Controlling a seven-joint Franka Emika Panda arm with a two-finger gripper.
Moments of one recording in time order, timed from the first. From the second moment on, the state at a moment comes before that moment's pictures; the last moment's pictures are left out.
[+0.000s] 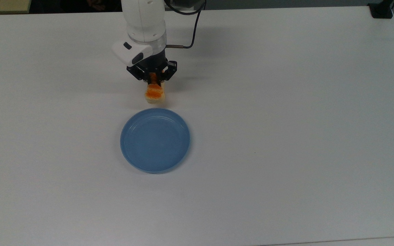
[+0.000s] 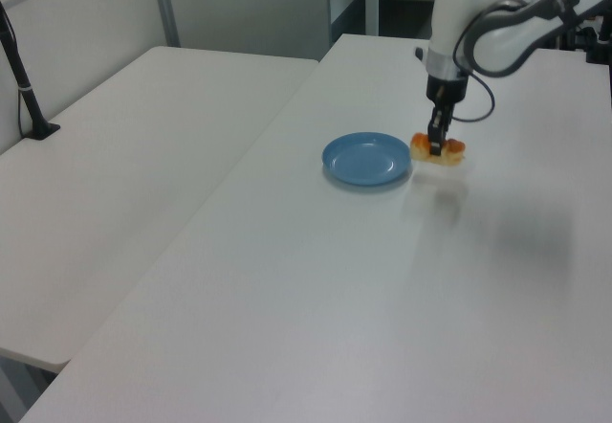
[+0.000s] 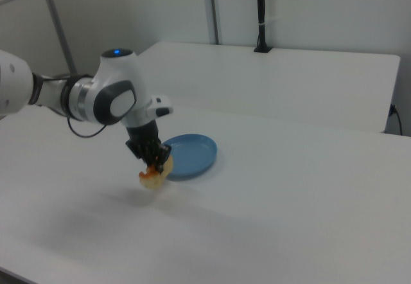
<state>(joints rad) -0.03 0.13 0.00 -2.07 -0.03 2.27 -0.02</state>
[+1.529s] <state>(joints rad) -0.03 0.55 0.00 -1.52 -0.03 2.17 0.24</state>
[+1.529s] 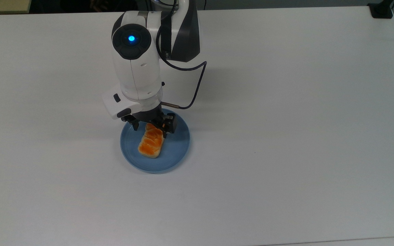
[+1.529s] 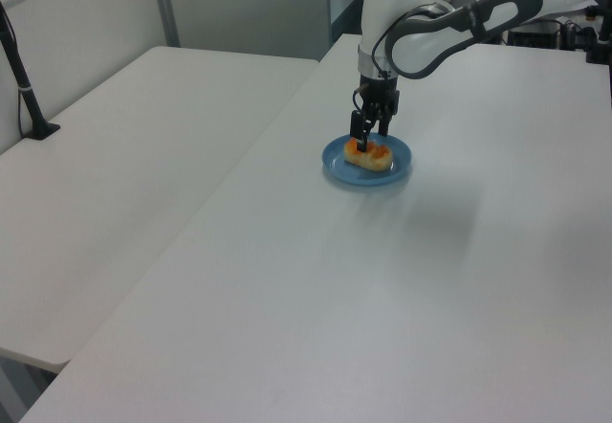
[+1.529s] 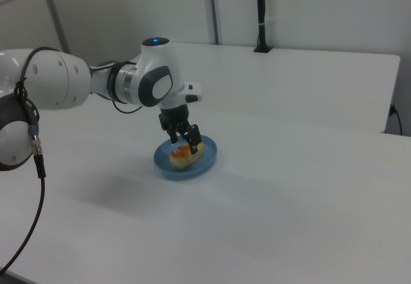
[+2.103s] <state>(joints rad) -0.04 0.35 0.00 -1.46 -0.03 1.92 0.24</state>
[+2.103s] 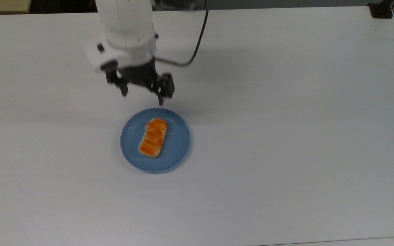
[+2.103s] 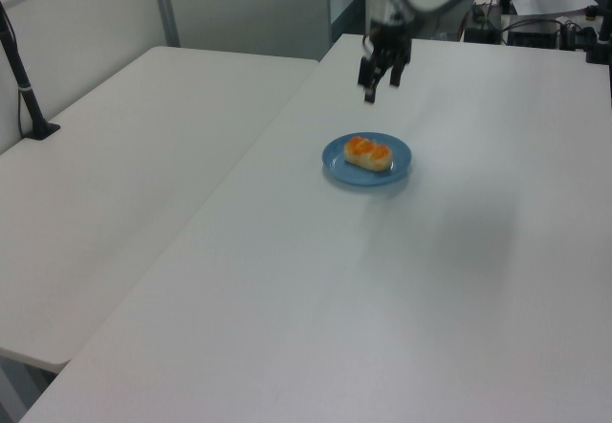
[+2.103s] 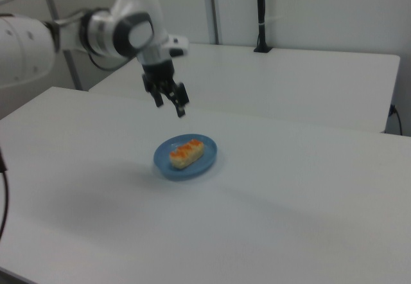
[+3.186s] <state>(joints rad) -0.01 -0.03 -0.09 -1.52 -0.03 1.65 0.03</state>
